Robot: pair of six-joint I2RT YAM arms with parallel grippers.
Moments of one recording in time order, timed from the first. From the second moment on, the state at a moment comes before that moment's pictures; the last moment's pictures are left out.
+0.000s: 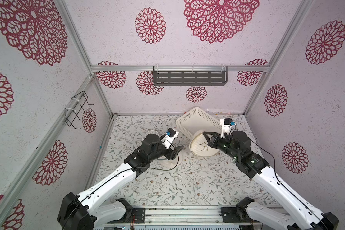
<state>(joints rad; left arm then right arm) -0.67 1.16 0.91 -0.10 0.20 0.05 0.50 1.00 0.99 -0.25 -0.14 0.66</state>
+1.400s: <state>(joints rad) -0.70 1.41 1.20 -0.26 0.36 0.01 0.50 1.15 1.04 -0.22 -0.46 0.49</state>
